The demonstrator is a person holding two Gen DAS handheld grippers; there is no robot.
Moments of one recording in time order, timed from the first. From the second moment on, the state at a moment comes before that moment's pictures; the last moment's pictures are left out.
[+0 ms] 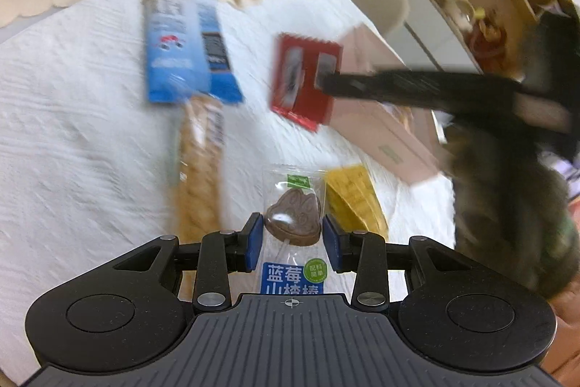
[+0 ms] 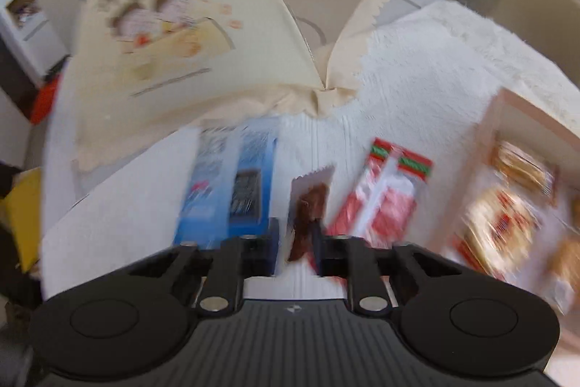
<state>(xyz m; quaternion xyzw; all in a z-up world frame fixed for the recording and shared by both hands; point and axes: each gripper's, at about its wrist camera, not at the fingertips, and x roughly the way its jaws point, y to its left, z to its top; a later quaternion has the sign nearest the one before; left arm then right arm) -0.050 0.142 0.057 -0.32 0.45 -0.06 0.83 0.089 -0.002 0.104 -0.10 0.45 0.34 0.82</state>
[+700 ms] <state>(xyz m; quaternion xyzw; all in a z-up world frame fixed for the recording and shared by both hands) -0.079 0.163 0.079 -0.30 0.44 0.04 0.85 -0.009 -0.041 0.042 -0.15 0.39 0.40 0.82</state>
